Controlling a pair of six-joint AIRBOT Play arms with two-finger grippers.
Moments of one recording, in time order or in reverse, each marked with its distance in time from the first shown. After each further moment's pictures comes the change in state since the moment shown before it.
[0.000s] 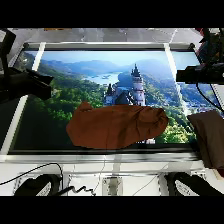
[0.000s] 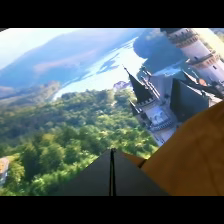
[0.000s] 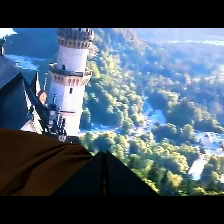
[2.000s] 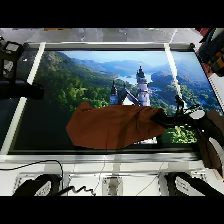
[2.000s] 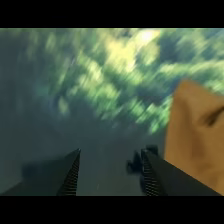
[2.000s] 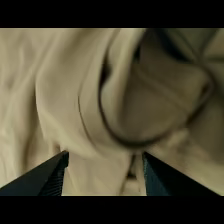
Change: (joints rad) left arm 0.151 -0.167 -0.001 0.309 -0.150 -0.172; right arm -0.264 -0.070 -0.864 0.849 -0.340 -0.298
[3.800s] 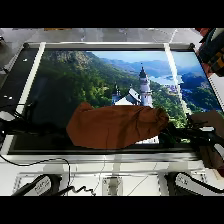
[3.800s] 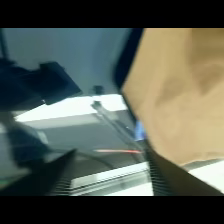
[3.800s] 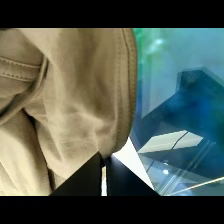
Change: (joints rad) left arm 0.409 -0.159 -0.573 -0.514 -0.045 0.272; right arm -0.377 -0.085 -0.193 0.109 0.070 -0.228
